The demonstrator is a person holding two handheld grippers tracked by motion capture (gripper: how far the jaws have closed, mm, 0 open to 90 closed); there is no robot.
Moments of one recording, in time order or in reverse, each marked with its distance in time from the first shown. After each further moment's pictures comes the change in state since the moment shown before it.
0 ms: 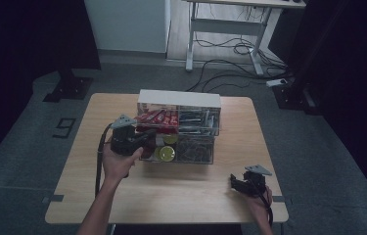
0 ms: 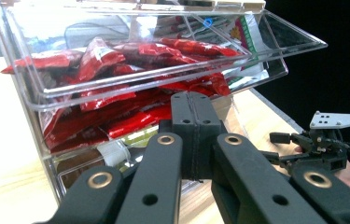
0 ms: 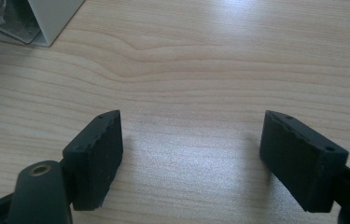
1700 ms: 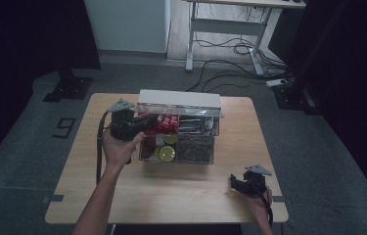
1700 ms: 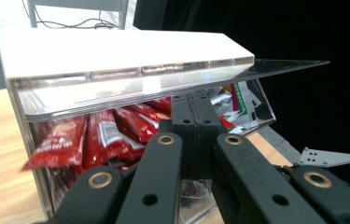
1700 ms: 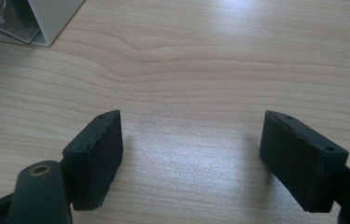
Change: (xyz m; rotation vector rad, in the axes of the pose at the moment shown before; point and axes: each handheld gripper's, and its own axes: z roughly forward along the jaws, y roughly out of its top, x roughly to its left) left arm -0.001 0.040 -0.004 -0.074 -0.004 -0.018; right arm 0.000 0.000 0.000 0.001 0.001 -0.002
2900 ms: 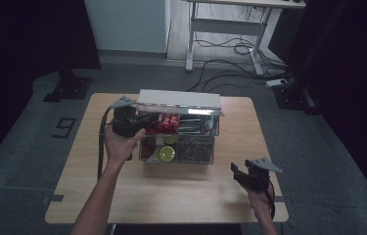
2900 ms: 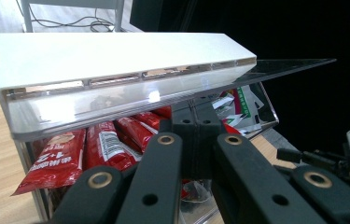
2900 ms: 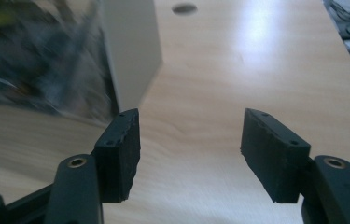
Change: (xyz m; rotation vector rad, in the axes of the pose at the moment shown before) left arm 0.005 0.004 0.009 0.015 -0.022 0.004; right arm 0.014 0.044 -0.051 -0.208 0.112 0.031
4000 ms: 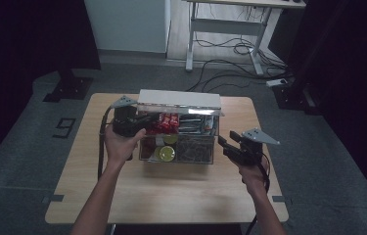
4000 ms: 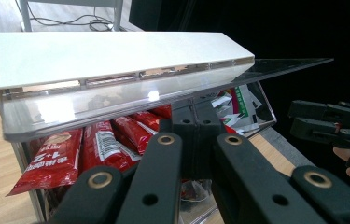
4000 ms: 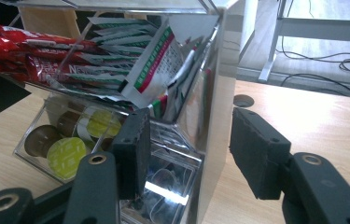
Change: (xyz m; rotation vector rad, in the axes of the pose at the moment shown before) left arm -0.001 0.001 0.000 0.006 -0.001 -0.003; right arm 0.049 0.101 -0.018 -0.132 0.169 -0.079
